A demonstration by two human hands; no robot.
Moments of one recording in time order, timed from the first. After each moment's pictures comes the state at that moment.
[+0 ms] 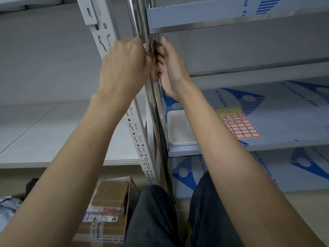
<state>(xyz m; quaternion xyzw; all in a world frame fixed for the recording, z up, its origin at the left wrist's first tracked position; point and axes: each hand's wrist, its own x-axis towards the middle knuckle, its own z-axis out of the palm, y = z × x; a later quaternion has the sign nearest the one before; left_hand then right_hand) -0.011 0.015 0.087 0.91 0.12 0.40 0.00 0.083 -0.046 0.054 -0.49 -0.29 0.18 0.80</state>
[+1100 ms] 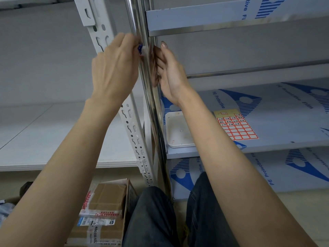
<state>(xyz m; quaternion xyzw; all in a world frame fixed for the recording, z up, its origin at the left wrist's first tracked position) -0.001 0.043 0.076 0.87 0.08 0.48 -0.04 0.083 -0.046 0.048 -0.49 -0.27 0.17 0.81</state>
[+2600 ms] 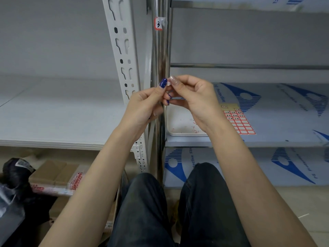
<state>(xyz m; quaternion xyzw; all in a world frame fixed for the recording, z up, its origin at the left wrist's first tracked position) -0.035 0.015 -0.016 0.63 0.05 0.17 0.75 0.032 -0.100 -0.002 -0.62 -0.28 0.13 0.73</state>
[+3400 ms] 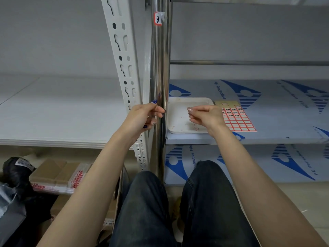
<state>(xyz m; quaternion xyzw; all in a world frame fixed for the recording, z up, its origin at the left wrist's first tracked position) -0.025 0.035 -0.050 0.67 0.20 0.08 0.71 0.097 -0.124 -0.084 -0.72 -0.04 0.14 0.68</state>
